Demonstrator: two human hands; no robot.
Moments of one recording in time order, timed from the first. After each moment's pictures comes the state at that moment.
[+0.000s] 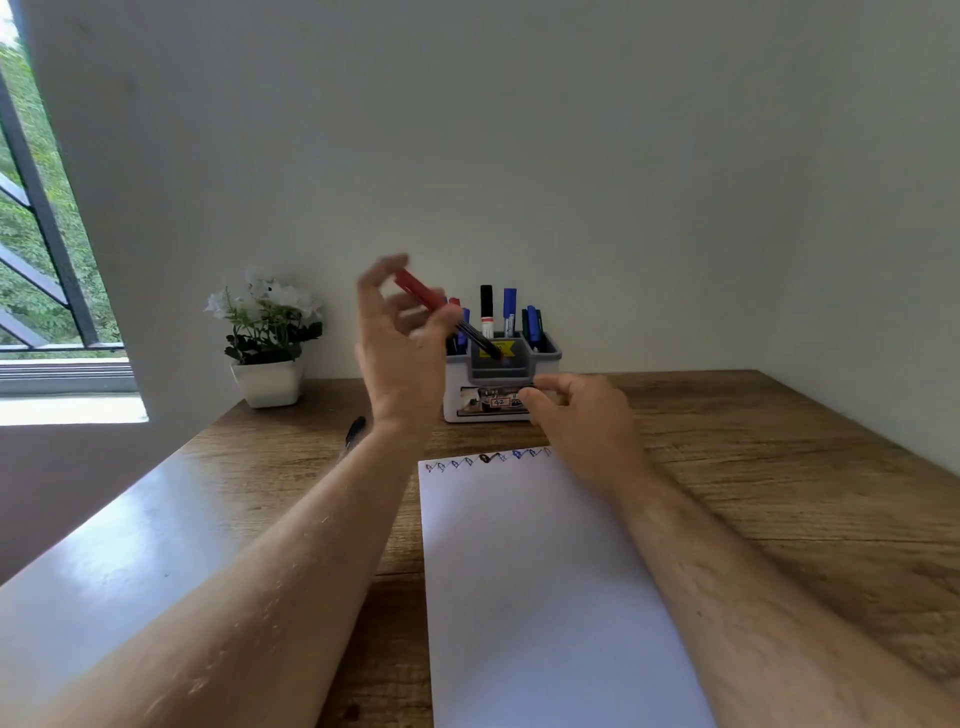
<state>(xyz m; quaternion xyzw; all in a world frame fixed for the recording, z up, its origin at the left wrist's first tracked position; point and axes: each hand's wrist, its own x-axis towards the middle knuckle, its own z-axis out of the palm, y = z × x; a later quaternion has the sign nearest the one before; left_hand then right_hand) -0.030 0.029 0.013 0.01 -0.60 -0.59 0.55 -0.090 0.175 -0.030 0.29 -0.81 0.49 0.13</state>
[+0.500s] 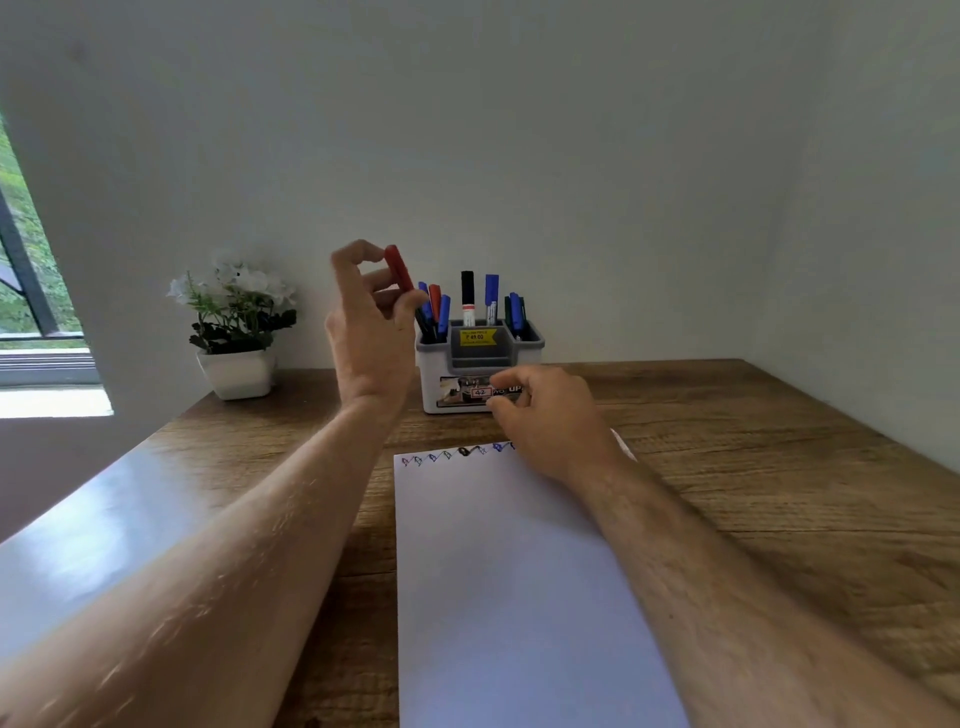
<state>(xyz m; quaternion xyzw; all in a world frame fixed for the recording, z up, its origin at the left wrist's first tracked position) -0.060 0.001 0.007 0.06 -0.67 -0.44 0.59 -0.093 0.169 -0.032 0.34 -0.84 0.41 0.12</state>
